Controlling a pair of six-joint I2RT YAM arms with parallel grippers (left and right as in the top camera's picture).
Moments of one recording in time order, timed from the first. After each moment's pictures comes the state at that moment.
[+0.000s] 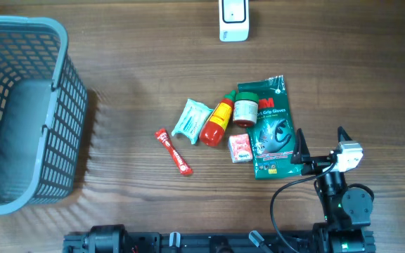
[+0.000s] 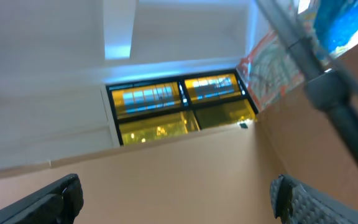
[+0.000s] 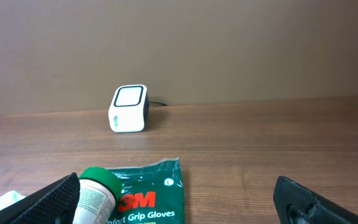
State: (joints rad) left arm 0.03 0.01 0.98 -0.09 0.51 -0.10; right arm 0.06 0.02 0.01 0.00 -0.02 0.09
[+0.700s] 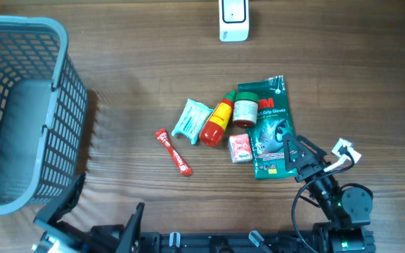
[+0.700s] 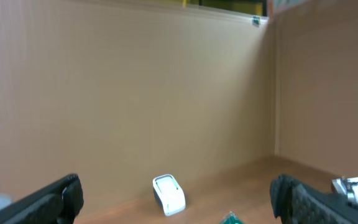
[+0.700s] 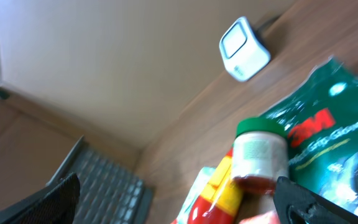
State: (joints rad) left arm 0.03 0.01 0.87 -0.54 0.50 -0.10; right arm 0.06 0.05 0.01 0.02 -0.40 0.97
